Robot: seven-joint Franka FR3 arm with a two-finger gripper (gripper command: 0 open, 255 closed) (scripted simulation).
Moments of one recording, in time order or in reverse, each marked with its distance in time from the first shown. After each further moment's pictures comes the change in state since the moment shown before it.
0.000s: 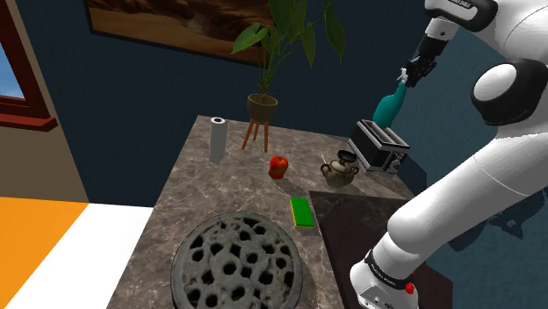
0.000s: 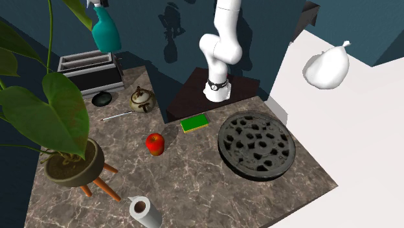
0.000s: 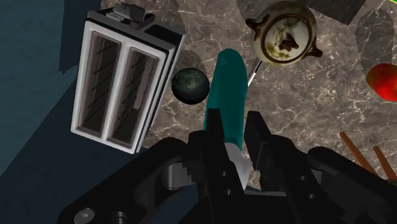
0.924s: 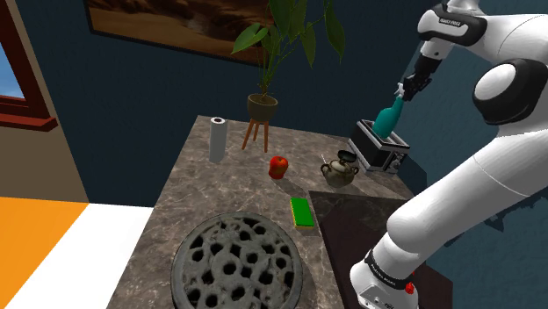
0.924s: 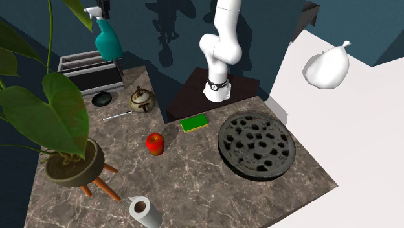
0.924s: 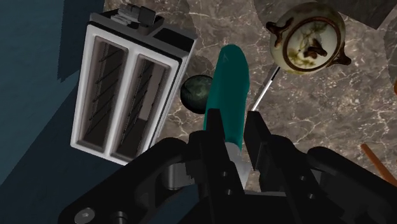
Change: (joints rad) arm -0.024 -0.002 -0.044 -0.157 -0.001 0.162 -0.047
